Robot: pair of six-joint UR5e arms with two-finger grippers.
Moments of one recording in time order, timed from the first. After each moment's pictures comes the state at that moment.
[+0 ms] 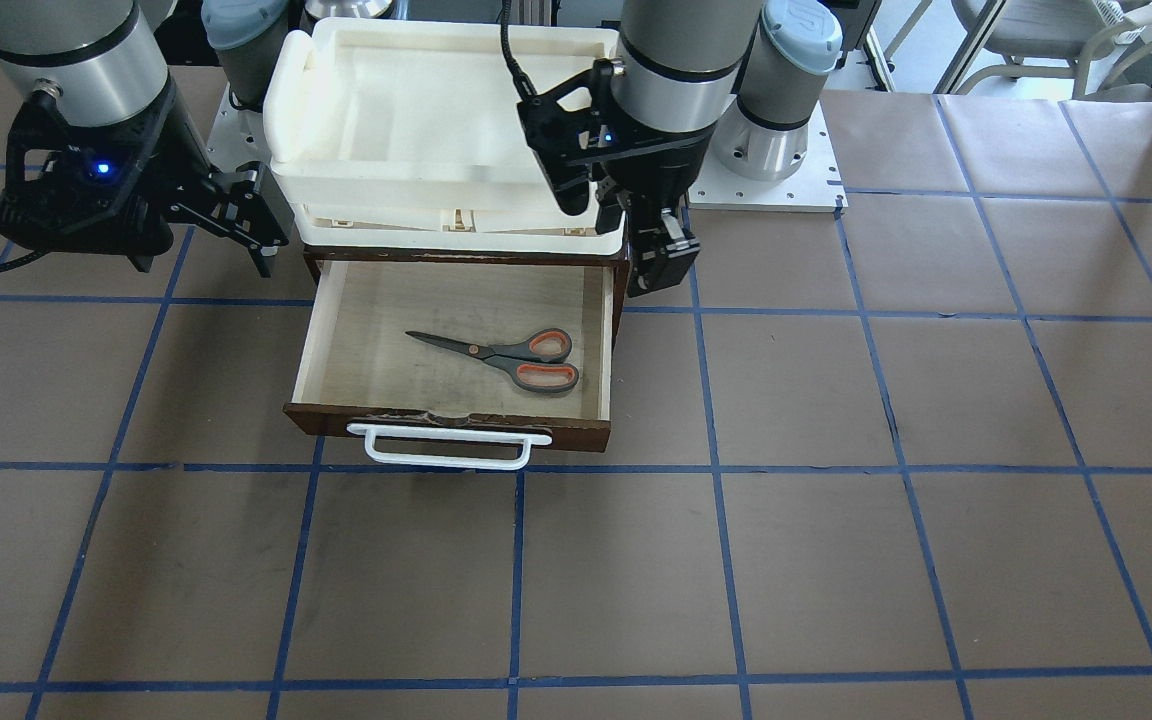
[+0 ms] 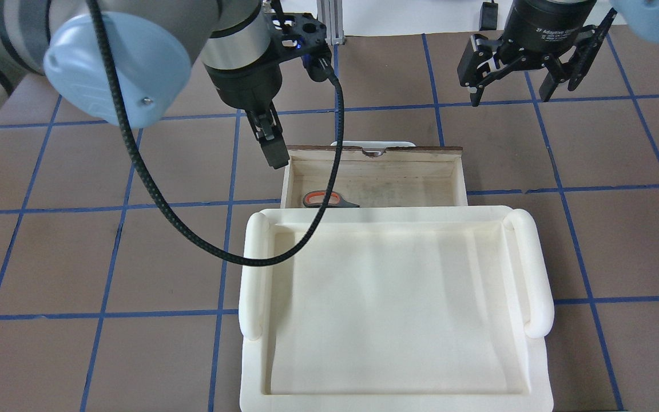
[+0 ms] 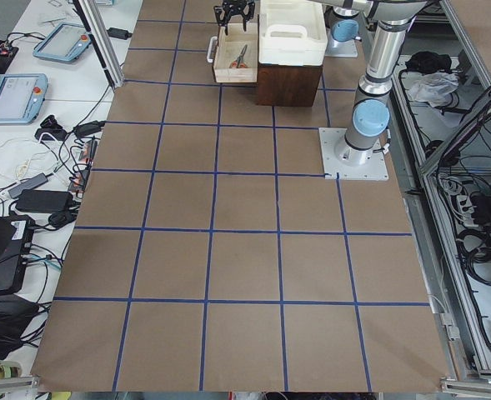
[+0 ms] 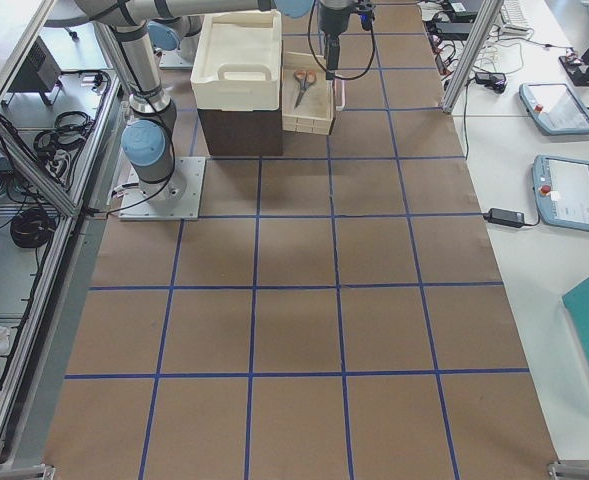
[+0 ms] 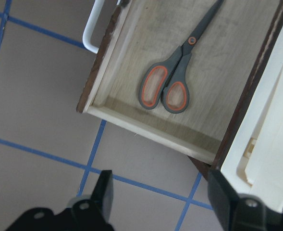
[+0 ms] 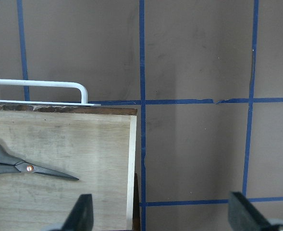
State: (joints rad) left arm -1.80 -1.68 -1.43 -1.61 1.51 0.90; right arm 1.59 -1.49 1.42 -1.49 -1.61 0.02
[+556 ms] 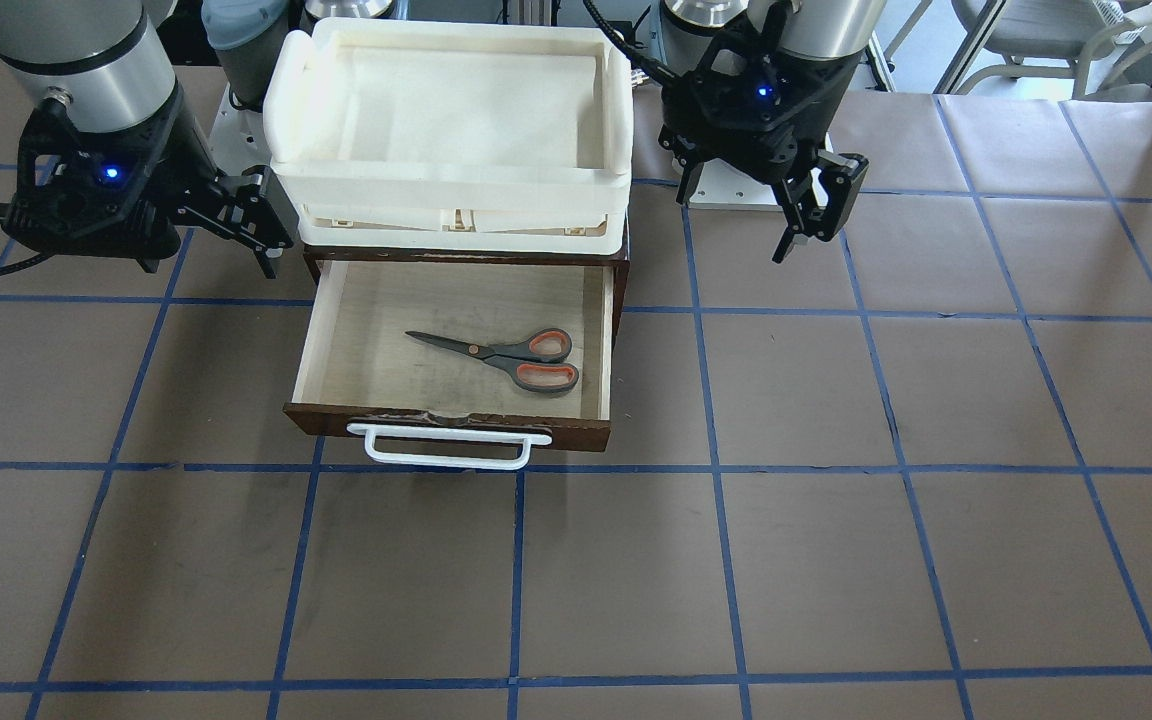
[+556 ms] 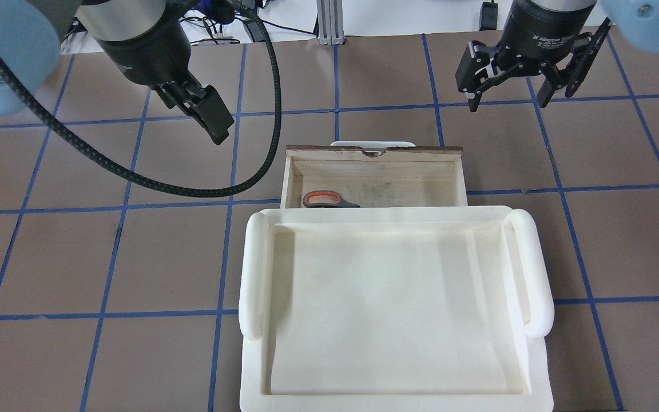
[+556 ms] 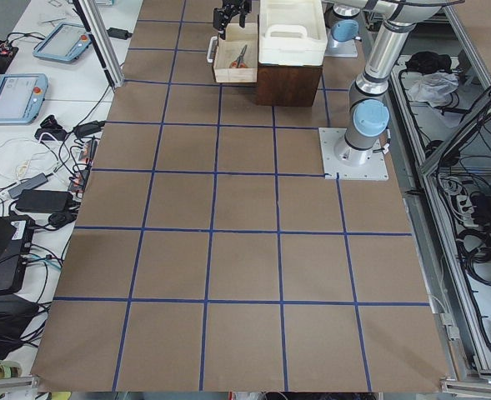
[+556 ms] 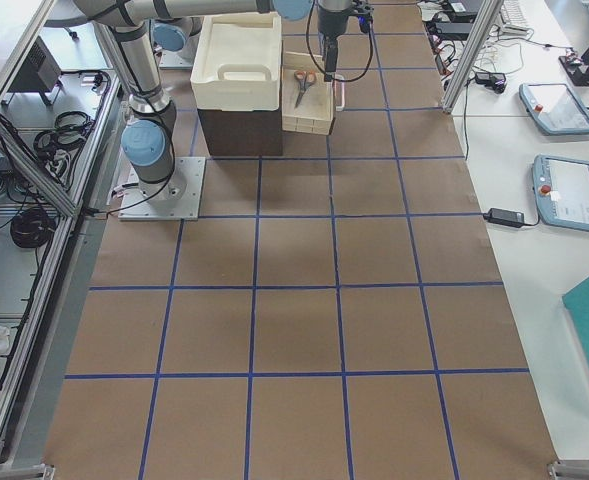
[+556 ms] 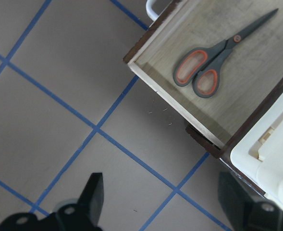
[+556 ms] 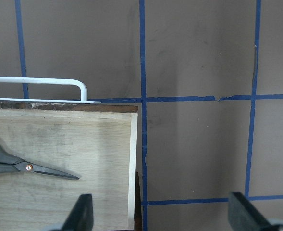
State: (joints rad) left arm -1.70 -1.59 -1.44 -1.62 1.58 0.48; right arm 1.59 -1.50 1.44 -1.50 -1.61 0.03
